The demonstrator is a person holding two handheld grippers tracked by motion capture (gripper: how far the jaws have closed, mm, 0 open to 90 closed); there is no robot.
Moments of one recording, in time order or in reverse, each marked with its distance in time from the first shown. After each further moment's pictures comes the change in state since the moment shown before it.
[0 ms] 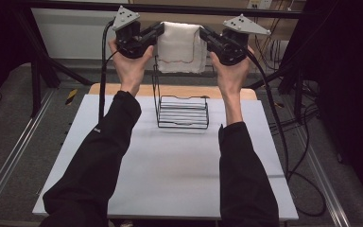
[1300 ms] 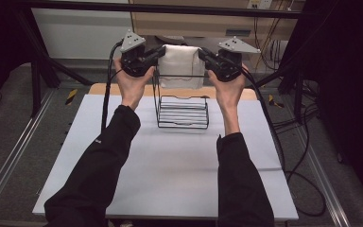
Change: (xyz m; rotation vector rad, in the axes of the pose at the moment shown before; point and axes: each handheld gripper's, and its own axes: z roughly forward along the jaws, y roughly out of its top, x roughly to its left) left arm -0.002 -0.052 0.001 0.087 -0.039 0.018; right arm -0.003 -0.052 0.003 0.097 0.015 0.028
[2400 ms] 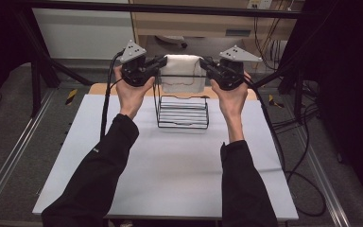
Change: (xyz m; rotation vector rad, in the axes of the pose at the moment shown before) left arm -0.009 -0.017 -0.012 0.029 -0.049 0.001; right arm 0.004 -0.013 -0.015 0.042 0.020 -0.030
